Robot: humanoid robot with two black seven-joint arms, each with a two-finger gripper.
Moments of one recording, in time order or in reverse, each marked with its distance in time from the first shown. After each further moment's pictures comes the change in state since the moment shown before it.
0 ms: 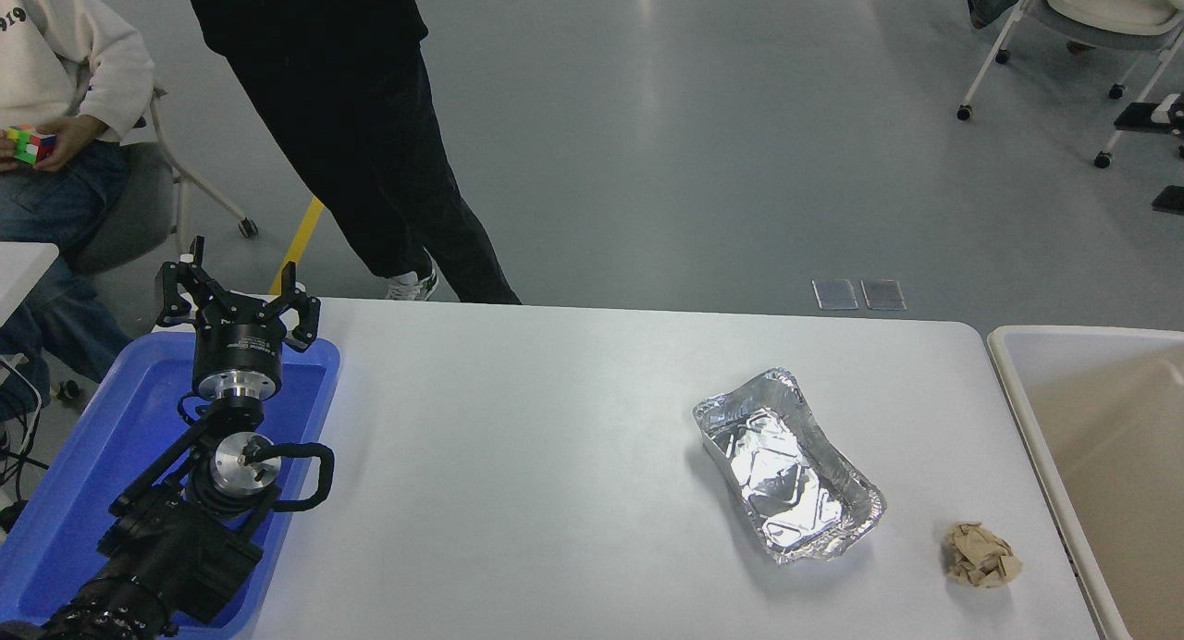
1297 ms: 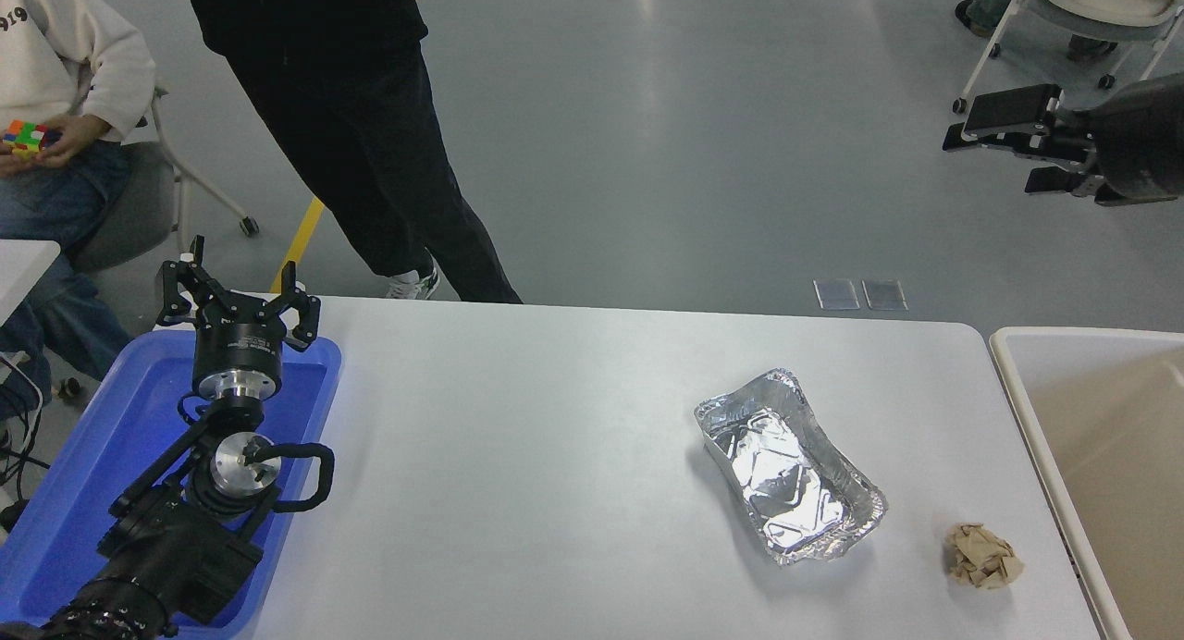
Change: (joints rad) left arm 0.000 0.000 0.000 0.000 0.000 0.000 0.000; right arm 0.773 0.600 -0.966 0.004 0.065 -0.081 -0.131
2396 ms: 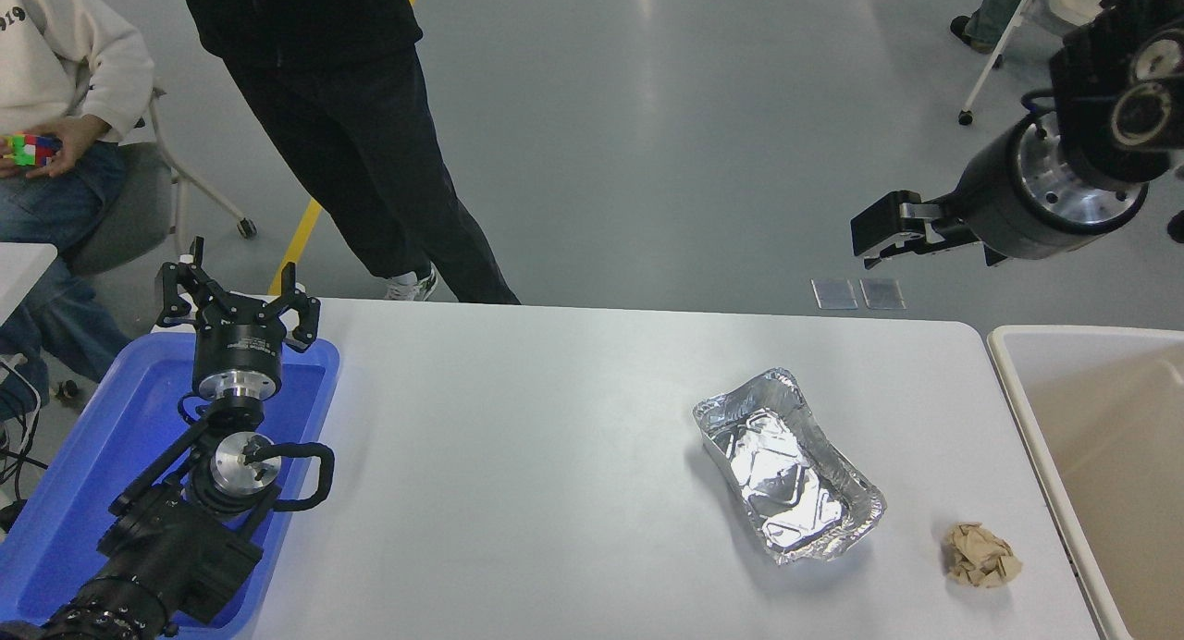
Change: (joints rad) left arm 0.000 0.000 0.000 0.000 0.000 0.000 0.000; right arm 0.426 0.508 -0.377 0.311 0.370 0.074 0.010
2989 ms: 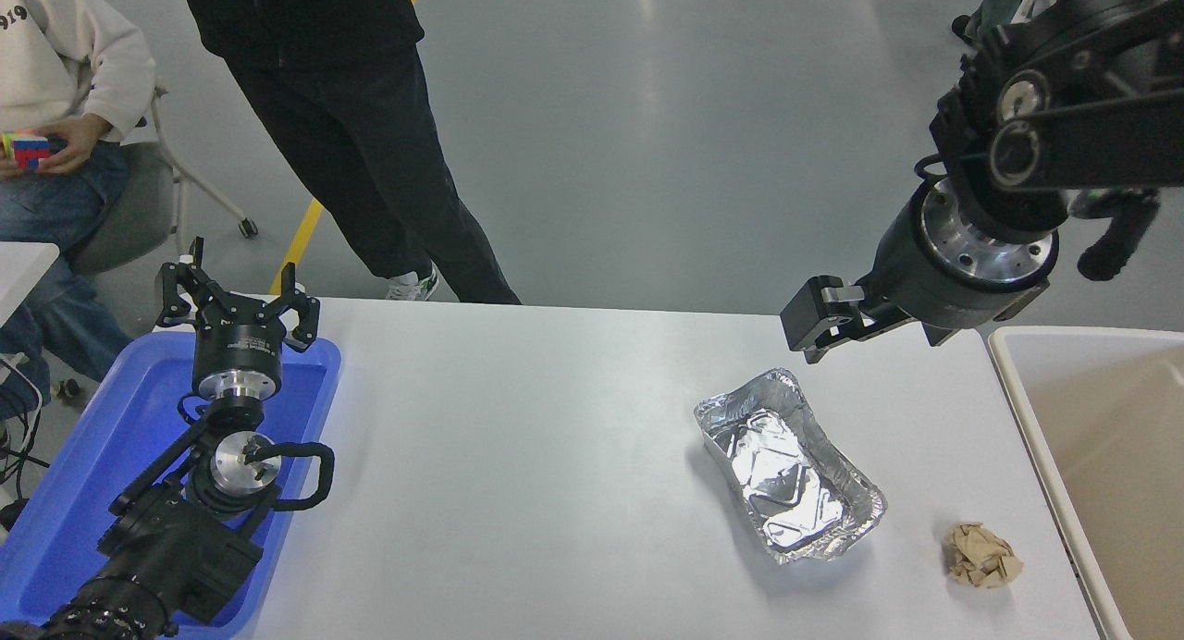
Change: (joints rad) left arm 0.000 0.000 0.000 0.000 0.000 0.000 0.000; right arm -0.037 0.133 0.049 0.015 0.120 0.111 0.012
